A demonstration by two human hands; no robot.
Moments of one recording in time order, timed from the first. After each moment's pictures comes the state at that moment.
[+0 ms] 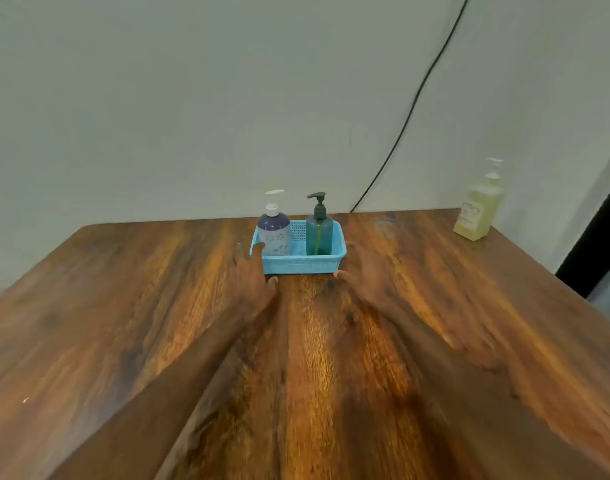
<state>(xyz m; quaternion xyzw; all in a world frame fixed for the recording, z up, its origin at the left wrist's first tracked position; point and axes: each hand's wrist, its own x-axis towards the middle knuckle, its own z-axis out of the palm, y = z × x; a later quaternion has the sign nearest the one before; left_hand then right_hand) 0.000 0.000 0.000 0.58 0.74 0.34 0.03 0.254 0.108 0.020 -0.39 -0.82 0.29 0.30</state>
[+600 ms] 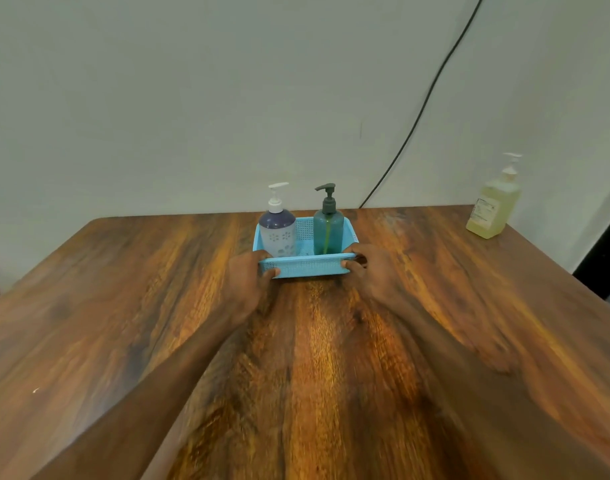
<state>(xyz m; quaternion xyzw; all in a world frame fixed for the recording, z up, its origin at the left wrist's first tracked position) 0.008 -0.027 0.033 0.55 0.74 0.38 0.04 0.242 0.098 0.030 -0.41 -0.82 0.23 0.33</state>
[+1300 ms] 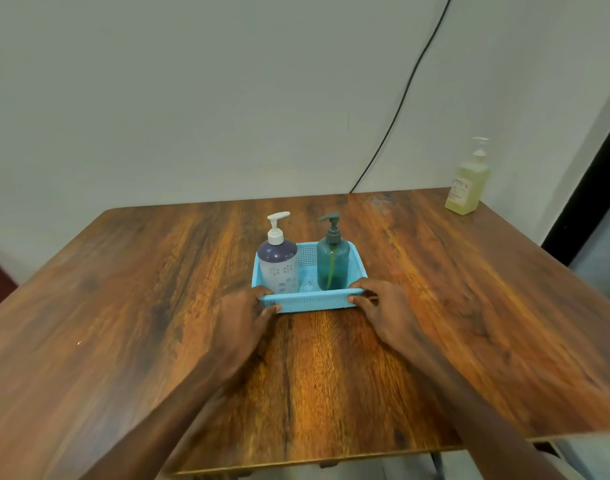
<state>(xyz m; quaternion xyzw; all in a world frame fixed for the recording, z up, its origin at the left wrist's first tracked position) 0.068 -0.173 0.018 0.58 0.72 0.37 0.04 0.316 -0.055 0.019 -0.42 -0.82 0.24 0.30</state>
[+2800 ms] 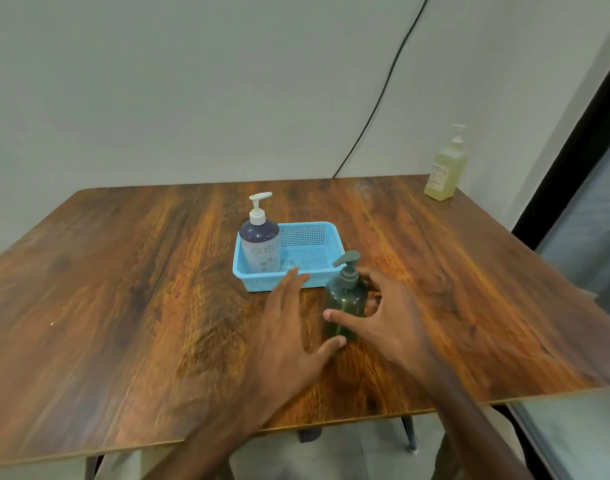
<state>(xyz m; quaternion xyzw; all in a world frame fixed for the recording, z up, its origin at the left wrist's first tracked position) 0.187 -0.221 0.031 0.62 0.69 0.36 0.10 0.354 -0.142 0.072 -0.46 -0.77 0.30 0.32</state>
